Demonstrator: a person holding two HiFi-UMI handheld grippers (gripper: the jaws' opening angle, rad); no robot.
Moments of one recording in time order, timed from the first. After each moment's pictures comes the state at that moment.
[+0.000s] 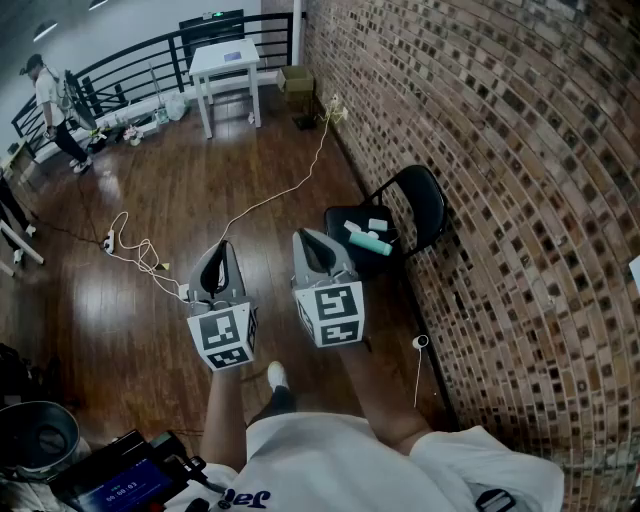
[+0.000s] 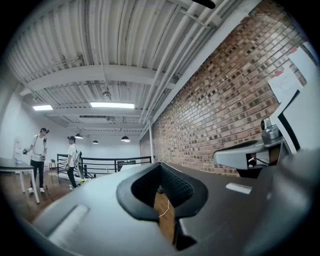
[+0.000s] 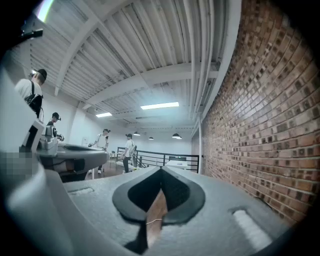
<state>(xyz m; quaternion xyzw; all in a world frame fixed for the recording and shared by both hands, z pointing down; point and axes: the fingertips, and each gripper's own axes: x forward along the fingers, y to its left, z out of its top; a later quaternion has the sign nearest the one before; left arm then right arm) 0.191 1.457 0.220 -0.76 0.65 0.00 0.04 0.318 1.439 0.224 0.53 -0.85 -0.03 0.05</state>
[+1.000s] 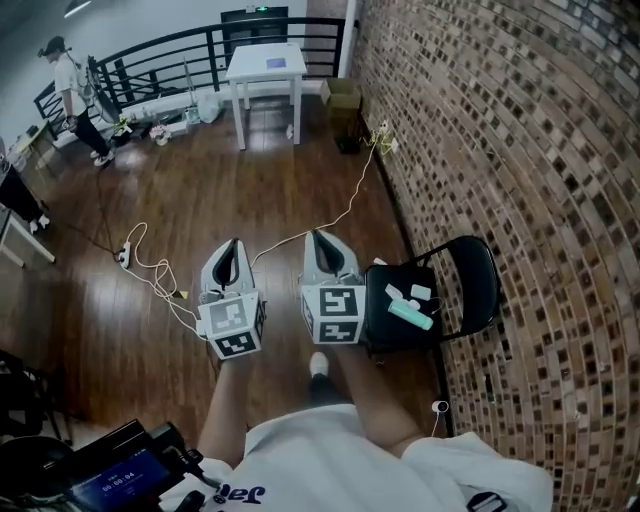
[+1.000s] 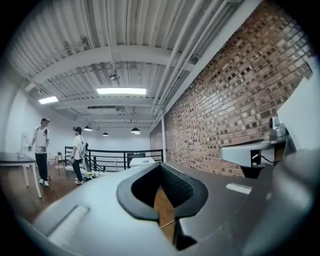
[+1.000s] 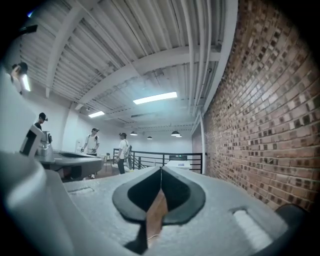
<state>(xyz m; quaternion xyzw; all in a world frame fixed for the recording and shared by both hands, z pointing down) 0.082 1.145 0.242 -0.73 0.69 -0.02 0.00 0.218 1.122 0.247 0.54 -0.84 0.01 0.03</state>
